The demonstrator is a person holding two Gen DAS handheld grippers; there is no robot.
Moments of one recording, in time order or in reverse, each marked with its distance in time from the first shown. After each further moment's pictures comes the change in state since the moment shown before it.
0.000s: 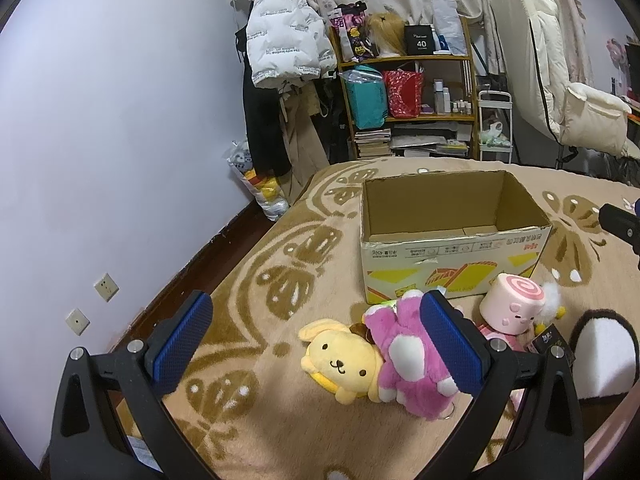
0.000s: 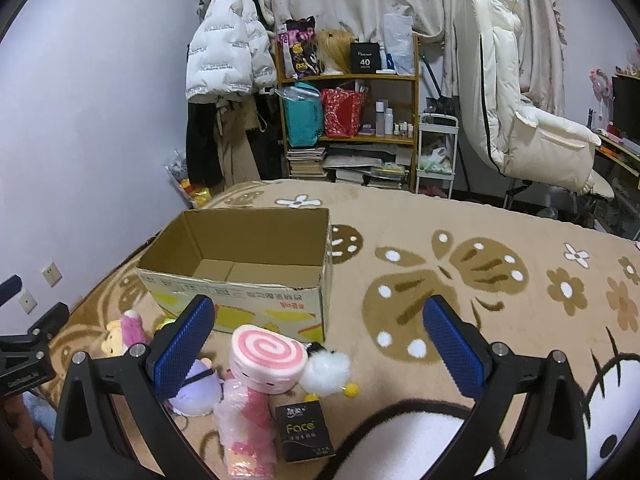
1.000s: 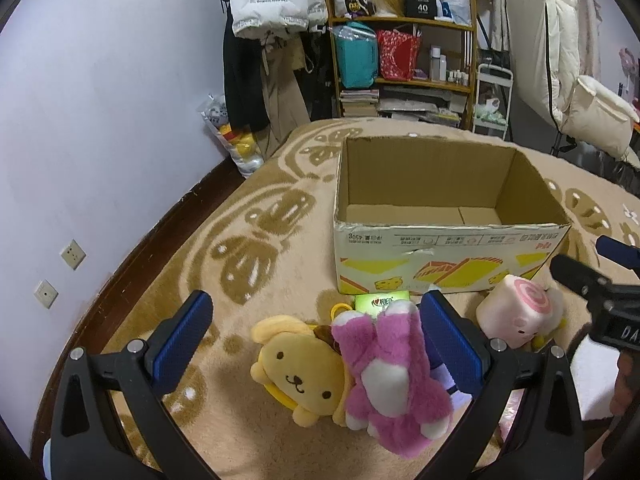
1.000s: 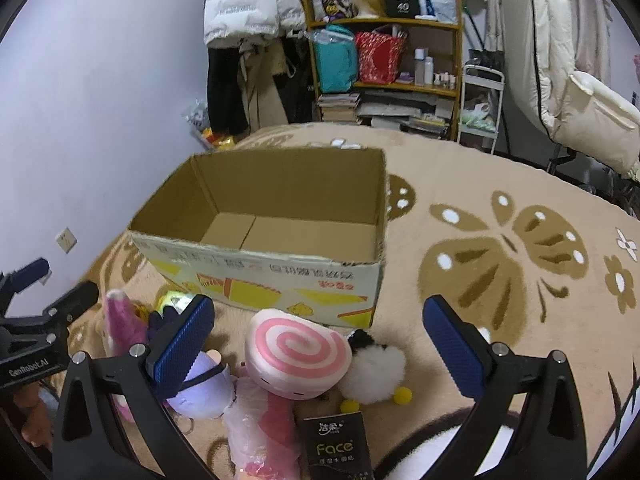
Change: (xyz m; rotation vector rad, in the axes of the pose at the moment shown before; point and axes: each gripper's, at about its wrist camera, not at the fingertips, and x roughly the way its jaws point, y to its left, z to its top) left arm 0.075 -0.016 0.005 -0.047 0.168 -0.080; right arm 0.087 0.023 -0.007 -0.037 0.197 0.112
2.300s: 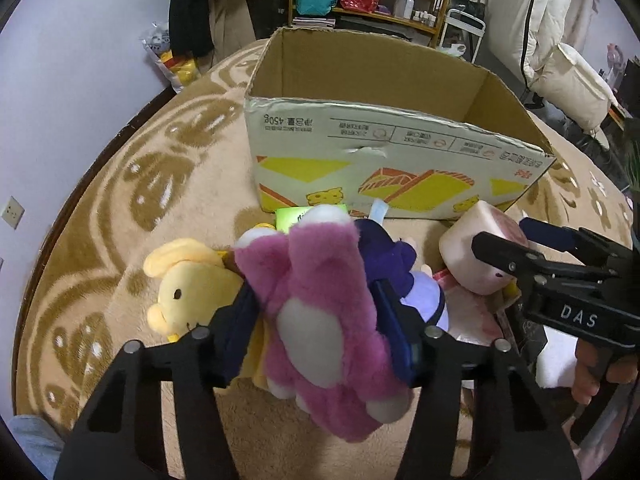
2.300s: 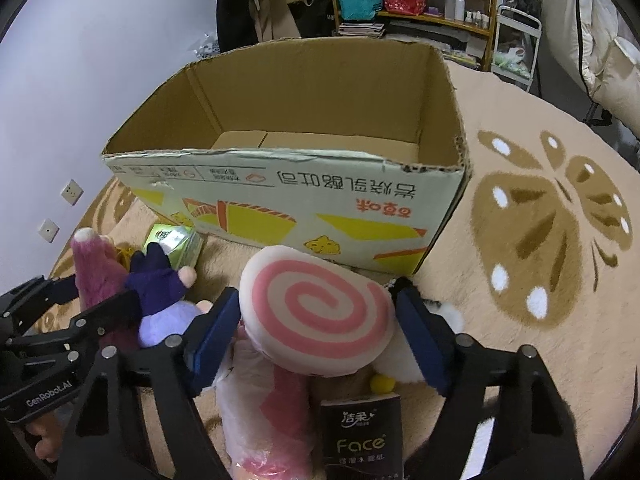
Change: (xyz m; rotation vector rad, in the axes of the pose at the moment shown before) left arm 0.048 -0.022 -0.033 -0.012 0.253 -0.225; right arm 0.066 0.008 -0.025 -0.025 0.257 0.075
